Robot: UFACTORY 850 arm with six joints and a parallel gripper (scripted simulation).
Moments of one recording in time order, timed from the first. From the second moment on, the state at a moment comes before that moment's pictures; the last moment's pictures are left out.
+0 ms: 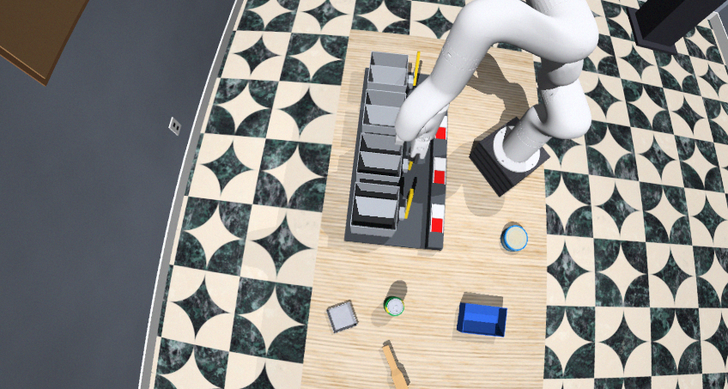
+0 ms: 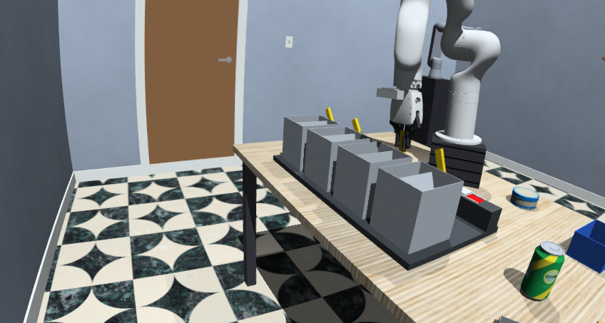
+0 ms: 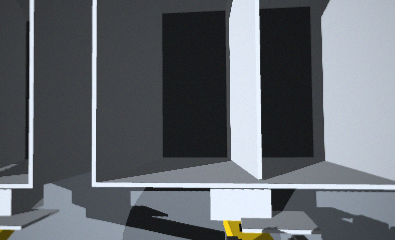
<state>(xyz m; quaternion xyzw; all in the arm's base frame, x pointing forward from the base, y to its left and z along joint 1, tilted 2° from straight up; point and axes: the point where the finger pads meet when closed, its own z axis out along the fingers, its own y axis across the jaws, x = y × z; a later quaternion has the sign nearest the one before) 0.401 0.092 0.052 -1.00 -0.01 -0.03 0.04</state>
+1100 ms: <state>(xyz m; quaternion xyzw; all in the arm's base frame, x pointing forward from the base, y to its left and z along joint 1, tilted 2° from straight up) 0.401 0.098 0.053 -1.00 -0.01 -0.03 0.02</state>
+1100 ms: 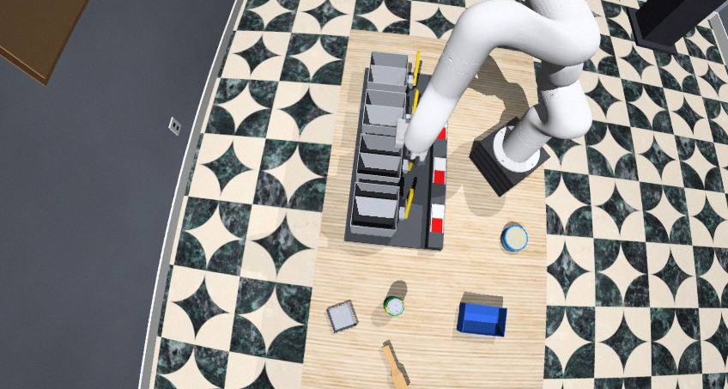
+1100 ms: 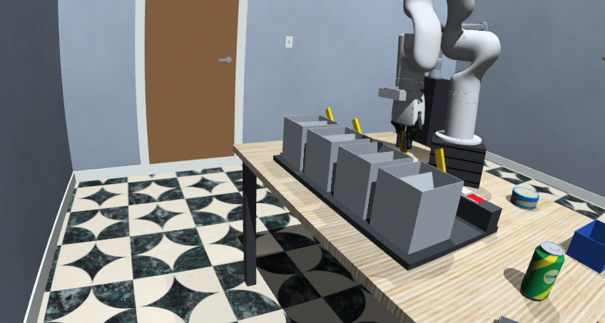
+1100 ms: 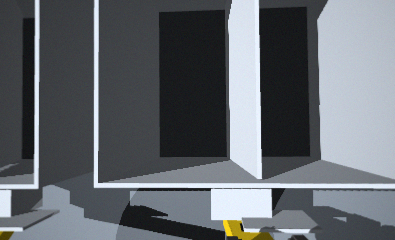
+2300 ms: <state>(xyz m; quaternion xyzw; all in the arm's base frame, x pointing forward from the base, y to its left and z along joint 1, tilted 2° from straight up) 0.401 0.098 0.053 -1.00 -0.01 -0.01 0.01</state>
